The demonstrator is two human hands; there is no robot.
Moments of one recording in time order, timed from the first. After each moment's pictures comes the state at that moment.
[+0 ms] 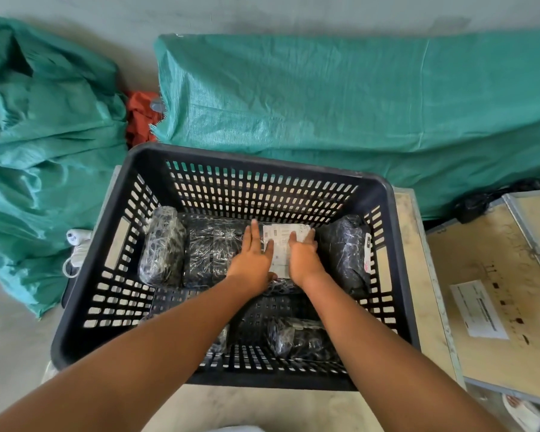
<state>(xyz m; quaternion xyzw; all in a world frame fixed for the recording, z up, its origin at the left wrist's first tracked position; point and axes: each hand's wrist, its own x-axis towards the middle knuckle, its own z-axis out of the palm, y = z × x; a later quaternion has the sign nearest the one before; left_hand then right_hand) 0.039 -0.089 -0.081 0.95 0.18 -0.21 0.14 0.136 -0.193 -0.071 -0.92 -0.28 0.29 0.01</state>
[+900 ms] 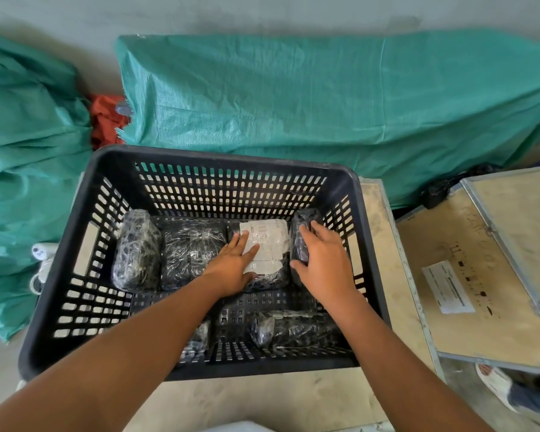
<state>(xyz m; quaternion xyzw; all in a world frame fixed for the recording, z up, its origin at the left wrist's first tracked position) 0.028 -0.080 -0.095 0.95 0.09 -0.21 0.20 0.115 -0.269 0.025 -0.95 -0.30 0.09 0.05</state>
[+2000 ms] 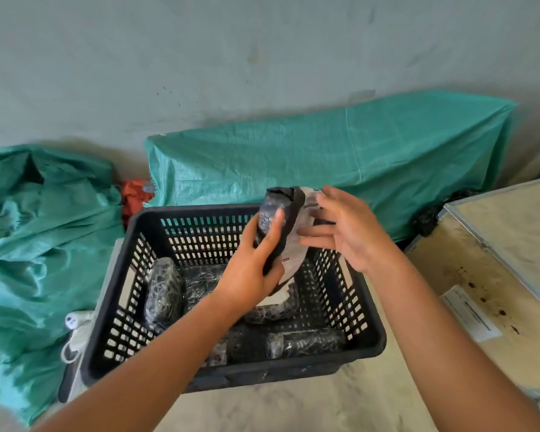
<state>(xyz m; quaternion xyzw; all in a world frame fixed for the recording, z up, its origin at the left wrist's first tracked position) -0.002 -0.122 0.091 0.91 -0.01 0.25 0.34 0.130 -0.275 0.177 -0.63 -0.06 0.31 0.71</state>
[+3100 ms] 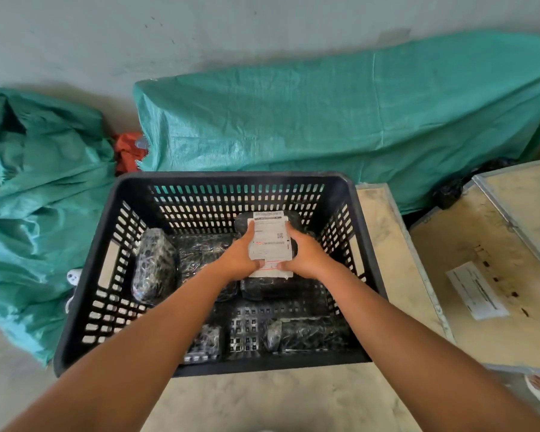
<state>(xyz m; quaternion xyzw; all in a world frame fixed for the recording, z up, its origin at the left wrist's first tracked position) 0.049 -0.071 -0.023 0.85 0.20 -0.15 0.47 0.157 -0.235 -0.025 -0.87 -0.24 0.35 0.26</state>
